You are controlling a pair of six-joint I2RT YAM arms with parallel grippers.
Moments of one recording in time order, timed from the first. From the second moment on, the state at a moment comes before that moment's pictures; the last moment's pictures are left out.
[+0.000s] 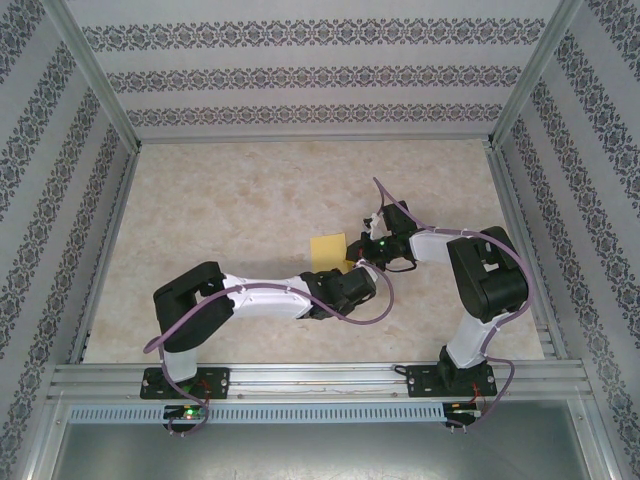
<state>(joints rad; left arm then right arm) -1.12 1.85 1.13 -0.33 -0.40 -0.12 0.32 1.77 0.83 -0.10 -0.77 0.71</state>
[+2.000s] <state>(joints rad) -0.72 1.73 0.81 0.11 0.46 -0.53 0.47 1.53 0.48 0.01 -0.69 0.76</state>
